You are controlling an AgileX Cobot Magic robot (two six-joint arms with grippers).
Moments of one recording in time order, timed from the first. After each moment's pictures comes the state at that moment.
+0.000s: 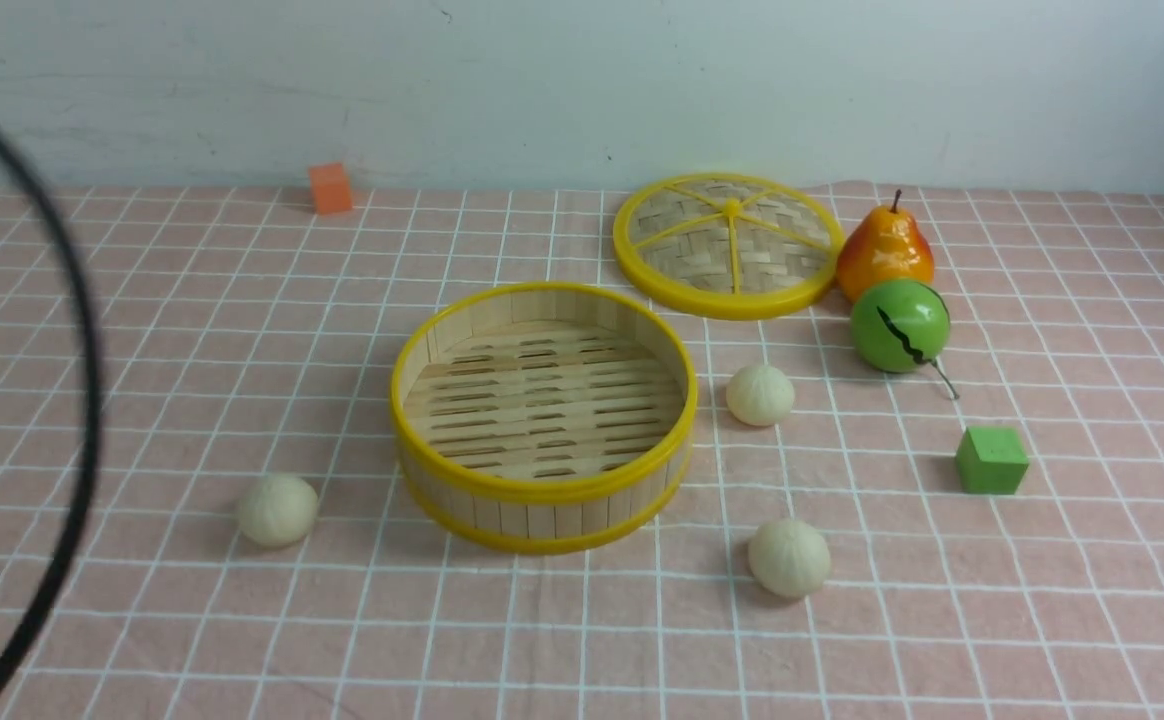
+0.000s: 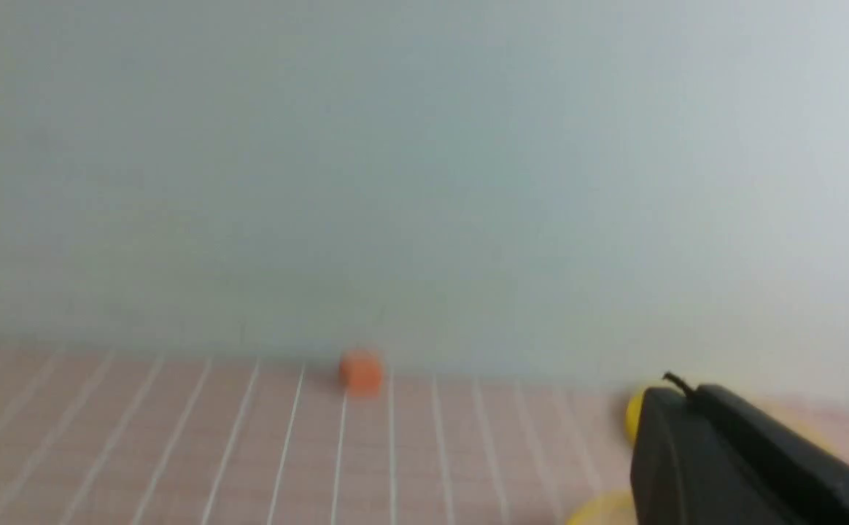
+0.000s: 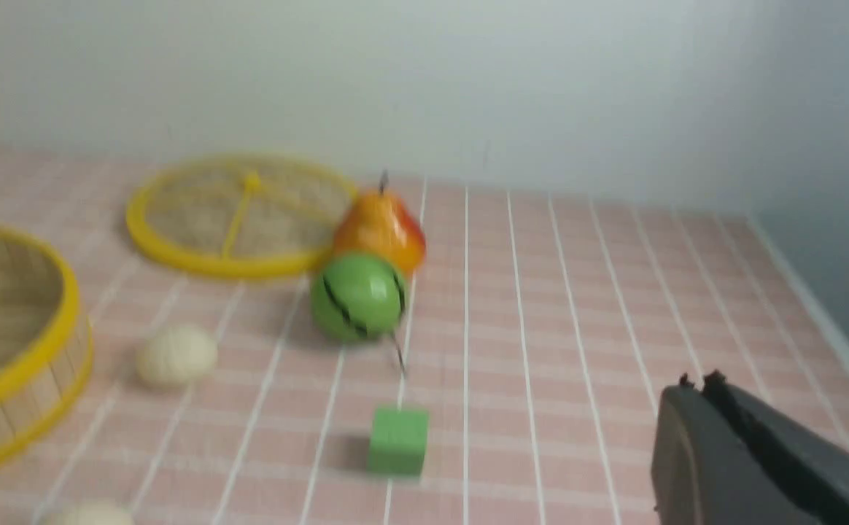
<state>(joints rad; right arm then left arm) 0.04 0.69 -0.62 -0.18 0.37 0.13 -0.10 0.86 -0.74 0.01 0.07 -0.22</state>
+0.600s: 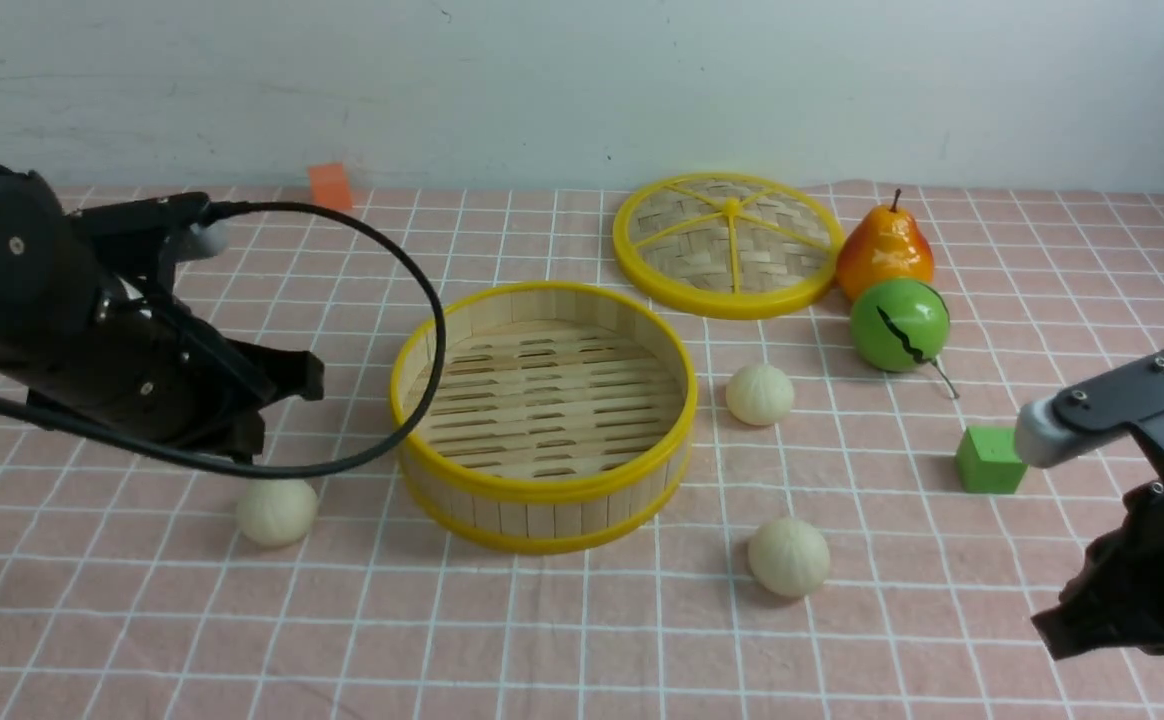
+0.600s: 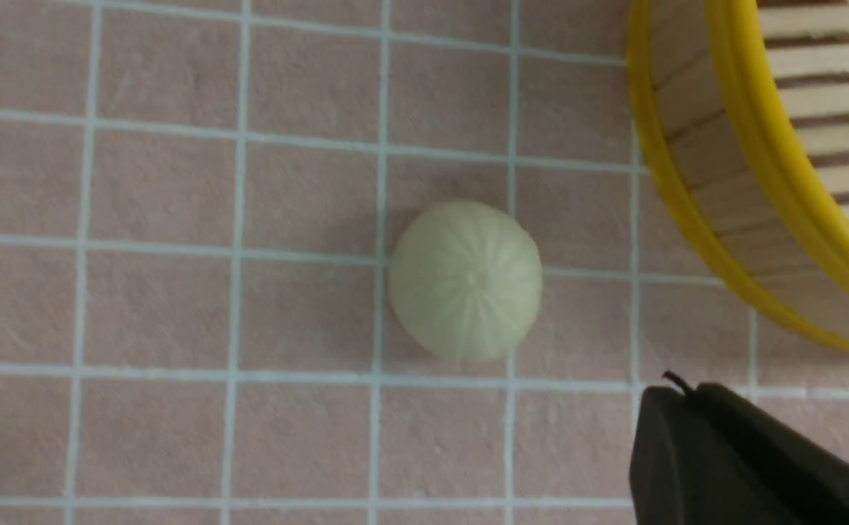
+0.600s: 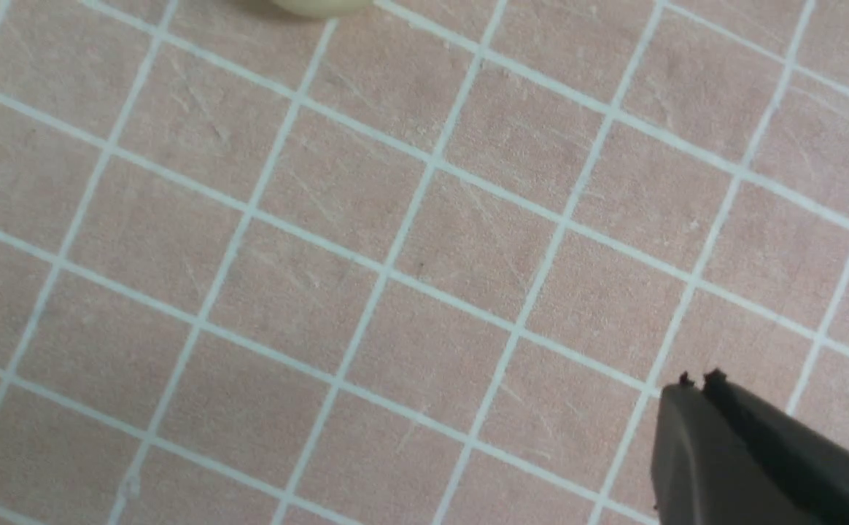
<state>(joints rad) 0.25 1.25 -0.78 0.05 0.70 -0.10 -0.17 1.54 -1.08 -0.08 0.62 -0.19</state>
